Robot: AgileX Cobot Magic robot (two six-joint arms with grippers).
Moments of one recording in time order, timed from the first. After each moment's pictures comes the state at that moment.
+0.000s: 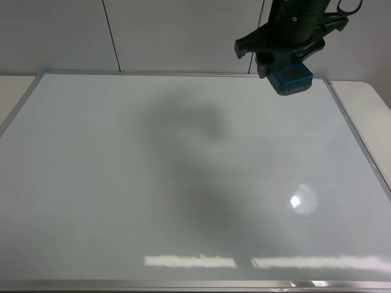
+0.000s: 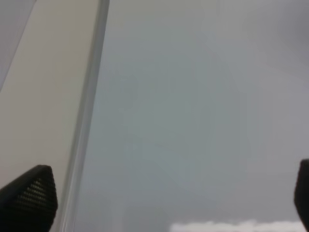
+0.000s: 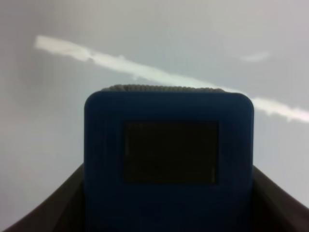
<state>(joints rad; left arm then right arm) 0.05 0.00 -0.50 0.03 1.06 0.08 0.56 1.73 -1.50 -0.31 1.09 0.34</state>
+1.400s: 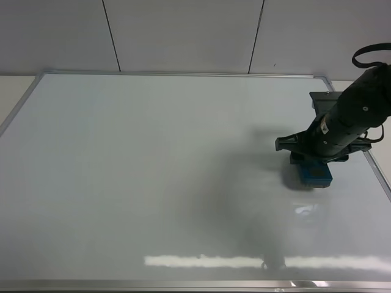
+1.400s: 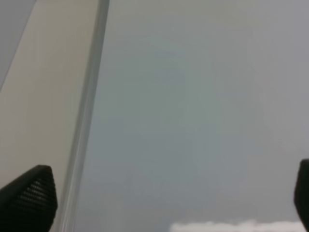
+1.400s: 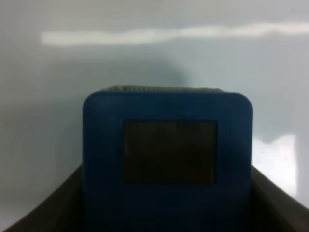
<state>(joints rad) 0.05 0.00 -0.50 0.03 1.06 0.08 0.31 1.71 -0.73 -0.43 0.38 0.70</state>
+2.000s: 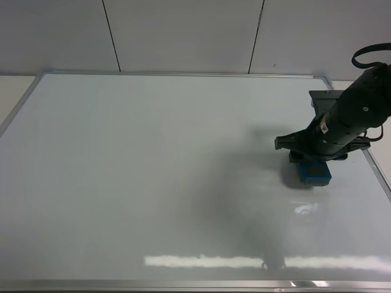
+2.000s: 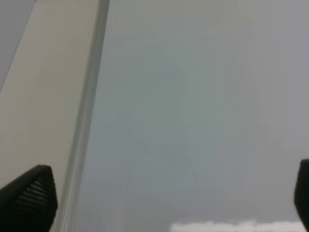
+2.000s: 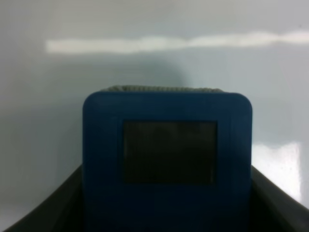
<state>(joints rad) 0.05 0.00 -0.50 0.03 1.06 0.08 0.31 1.71 -0.73 -0.44 0.37 0.71</state>
